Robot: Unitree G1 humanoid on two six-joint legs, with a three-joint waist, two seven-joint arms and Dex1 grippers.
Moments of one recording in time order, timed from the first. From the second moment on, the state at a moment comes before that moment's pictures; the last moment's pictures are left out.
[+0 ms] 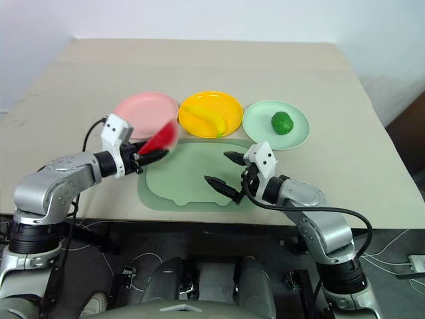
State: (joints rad) left arm -0.45 0.55 0.14 -0.23 -0.49 0.86 -0.54; right arm -0.20 -0.46 0.07 -0.43 0.48 0.57 0.68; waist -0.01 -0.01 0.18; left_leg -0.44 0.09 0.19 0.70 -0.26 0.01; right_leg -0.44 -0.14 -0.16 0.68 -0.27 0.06
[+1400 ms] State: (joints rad) left arm -0.96 0.43 0.17 0.82 -0.18 0.32 -0.41; right arm -0.34 -0.44 0.14 -0.31 0.40 0.53 0.72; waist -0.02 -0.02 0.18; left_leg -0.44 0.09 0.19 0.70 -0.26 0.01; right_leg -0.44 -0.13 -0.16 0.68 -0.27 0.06
